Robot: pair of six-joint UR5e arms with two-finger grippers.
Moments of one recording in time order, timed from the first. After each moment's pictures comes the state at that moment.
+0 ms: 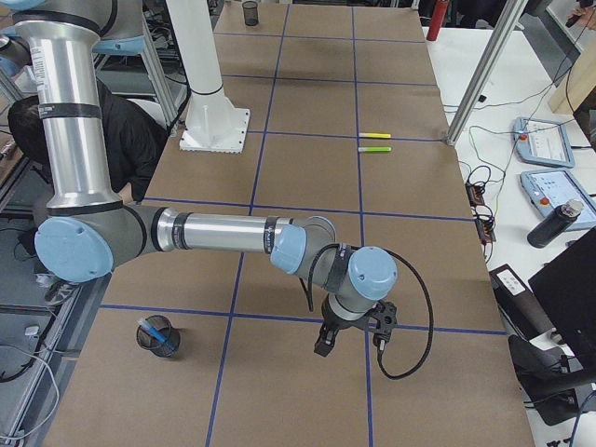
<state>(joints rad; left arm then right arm) -1.84 -1.25 -1.89 -0.91 -2.20 0.41 1.69 -1.48 1.50 -1.92 2.32 0.01</state>
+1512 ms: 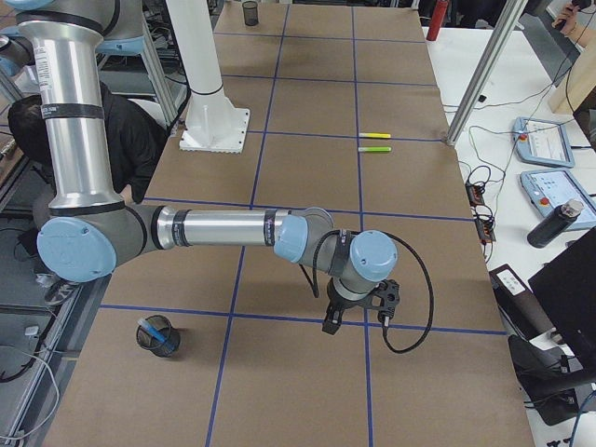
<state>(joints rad) -2.08 -1.18 -1.61 -0.45 -2.19 0.44 1.64 -1.49 1.55 -1.90 2.39 0.02</state>
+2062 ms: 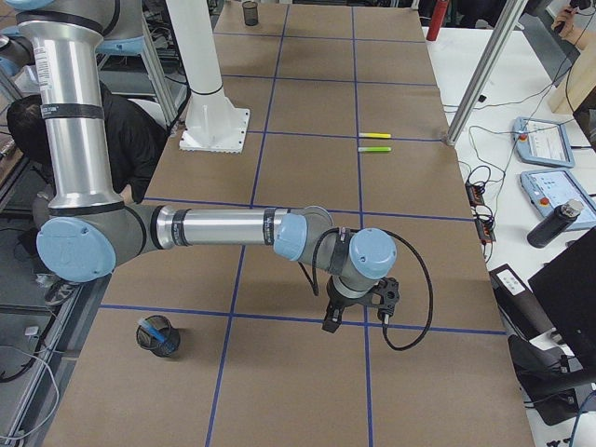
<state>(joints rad) -2.10 -1.18 -1.52 -0.44 -2.20 0.44 1.64 -1.49 1.56 -1.90 2.39 0.02</state>
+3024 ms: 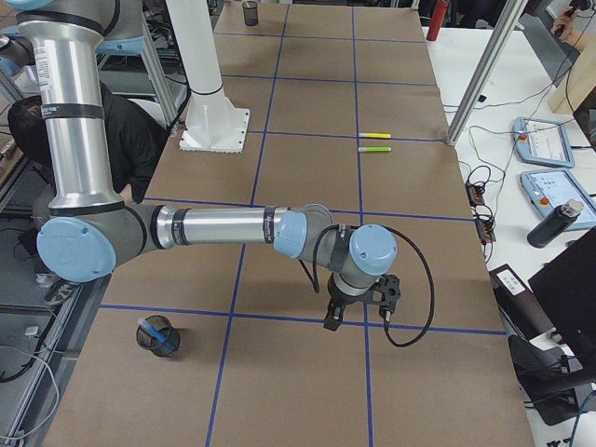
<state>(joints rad) -2.10 -1.21 -1.35 -0.51 -2.24 0.44 1.64 -1.49 1.57 -1.90 2.39 0.02</state>
